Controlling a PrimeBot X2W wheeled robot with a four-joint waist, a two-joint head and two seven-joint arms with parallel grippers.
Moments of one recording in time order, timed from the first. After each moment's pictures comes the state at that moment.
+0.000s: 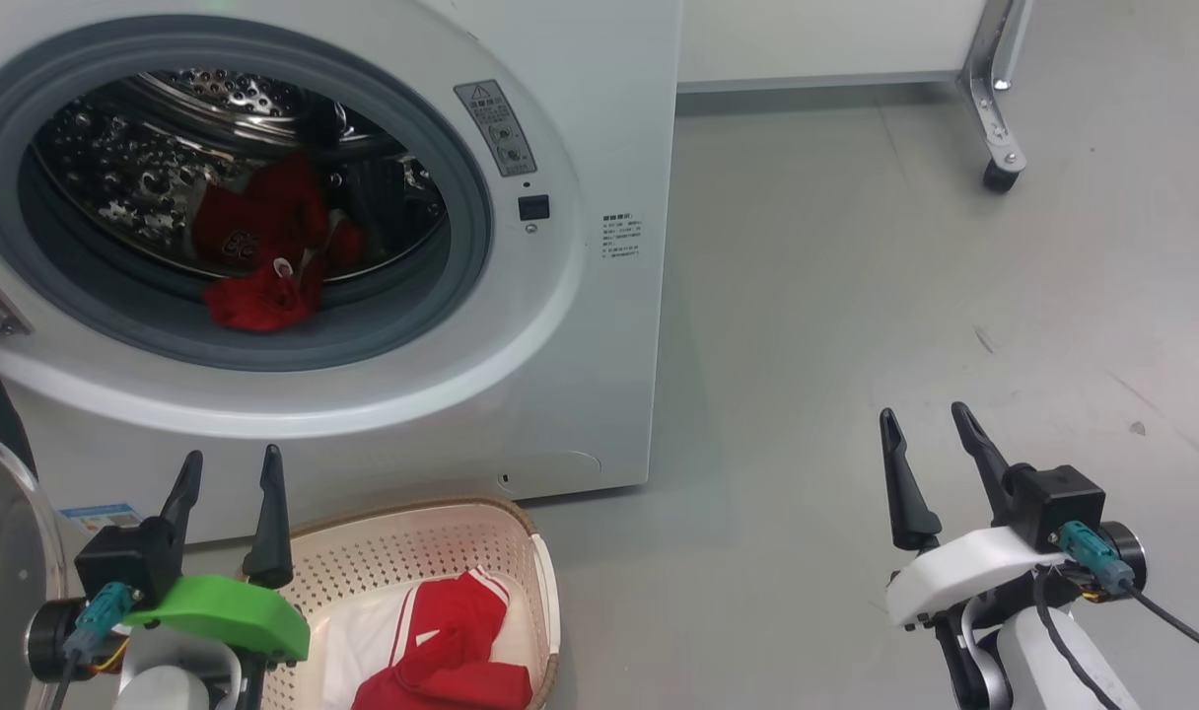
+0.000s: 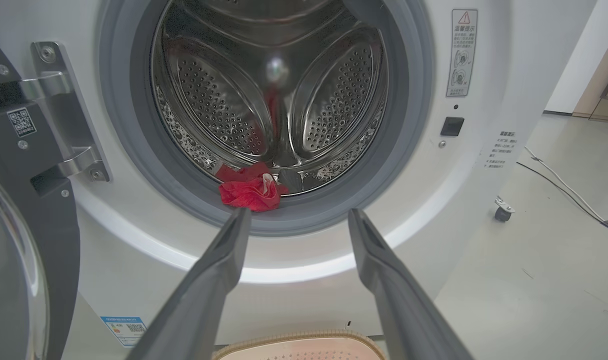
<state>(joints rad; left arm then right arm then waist) -0.17 0.05 -0.01 0.43 -0.29 -0.07 -0.25 -0.13 -0.05 0.16 0.36 0.27 0.01 -0.26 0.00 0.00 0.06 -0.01</state>
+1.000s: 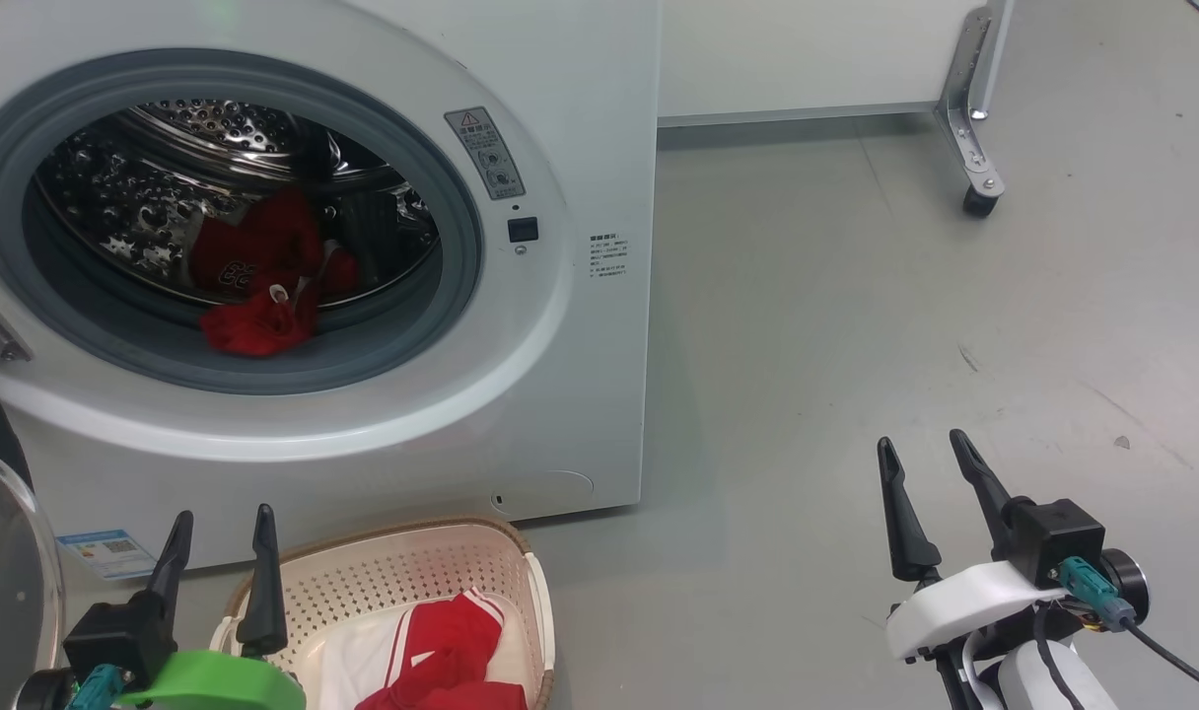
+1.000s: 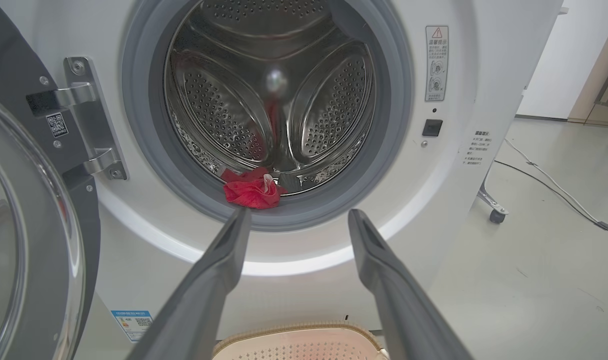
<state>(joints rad) 0.01 0.05 0.02 0.26 -0.28 -0.06 -0.25 -0.05 -0.05 0.16 0.28 0.24 0.01 -0.26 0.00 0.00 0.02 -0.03</state>
